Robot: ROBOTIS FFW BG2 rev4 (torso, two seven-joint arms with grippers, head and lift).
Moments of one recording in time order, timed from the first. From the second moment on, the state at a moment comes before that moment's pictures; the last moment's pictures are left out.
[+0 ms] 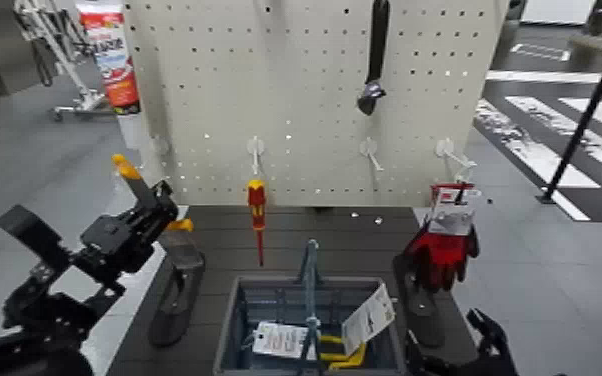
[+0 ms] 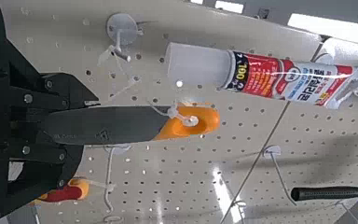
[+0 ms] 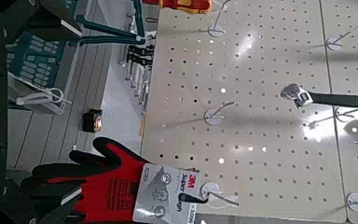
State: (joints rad) left arm -0.15 0.05 0.23 -1.54 0.33 -0.06 -0.78; right arm 0.37 -0.21 0.09 -1.75 -0.08 -0.36 0.13
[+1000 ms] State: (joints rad) left arm -0.17 0.05 0.01 -1.42 0.54 0.00 -0.79; right arm 0.37 -0.20 0.09 -1.75 -0.08 -0.35 0.13
